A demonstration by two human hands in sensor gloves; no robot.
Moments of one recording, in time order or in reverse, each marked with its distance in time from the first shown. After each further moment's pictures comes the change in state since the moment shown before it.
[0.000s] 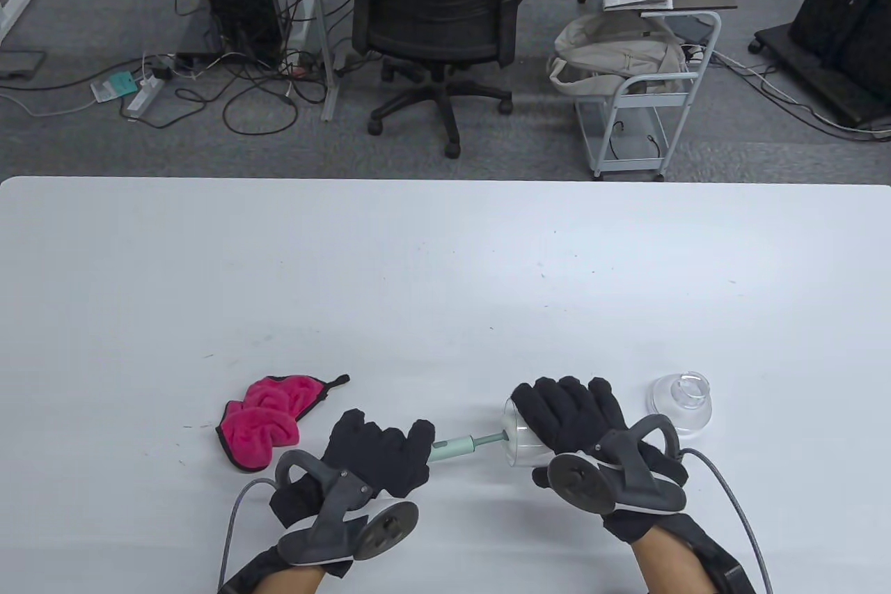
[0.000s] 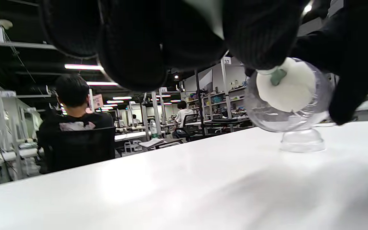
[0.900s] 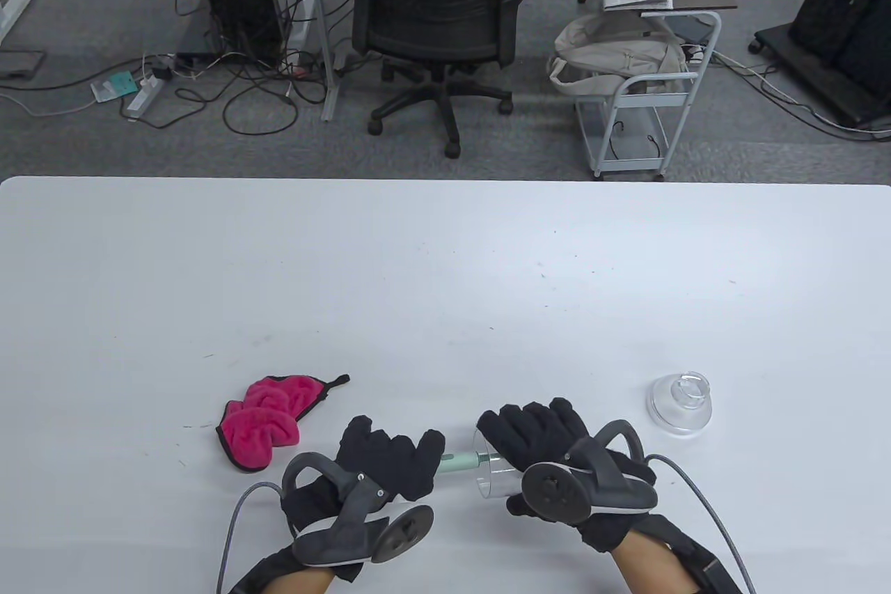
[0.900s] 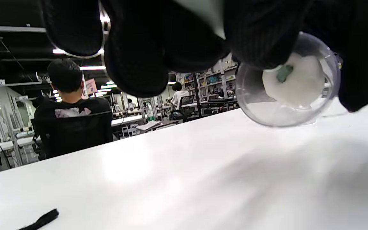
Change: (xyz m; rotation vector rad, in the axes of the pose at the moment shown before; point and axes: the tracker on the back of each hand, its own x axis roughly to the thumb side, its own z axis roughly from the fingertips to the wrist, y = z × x) left_hand 0.008 -0.010 -0.006 -0.107 -0.036 0.021; right_hand 0.019 0.009 -0.008 -0.051 -0.117 -0.002
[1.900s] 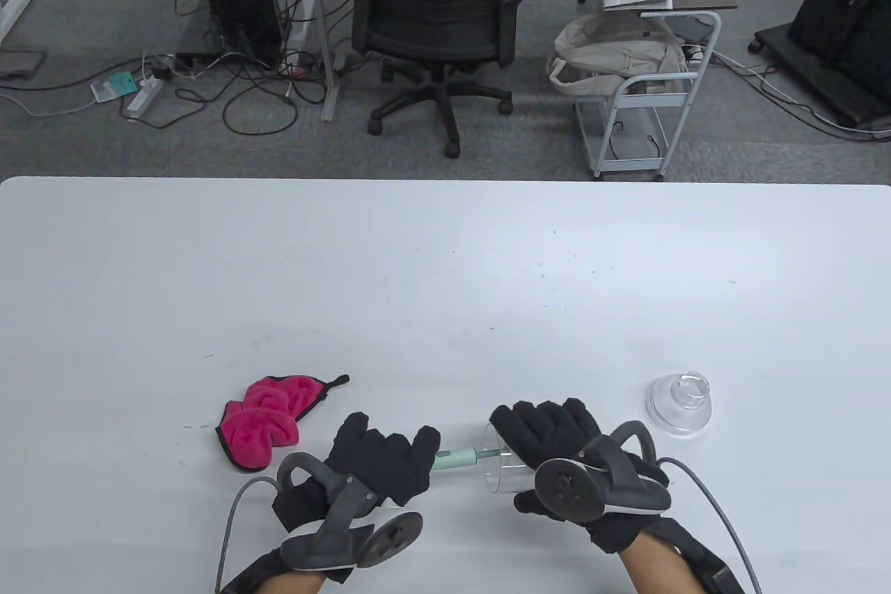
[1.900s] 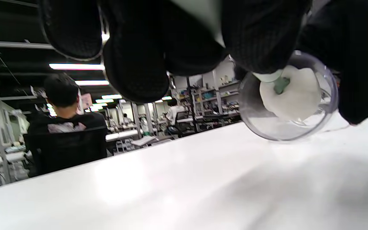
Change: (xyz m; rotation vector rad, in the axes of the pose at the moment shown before) left_hand 0.002 0.003 0.002 0.061 -0.034 -0.014; right_hand 0.001 0.001 0.003 0.049 0.012 -0.100
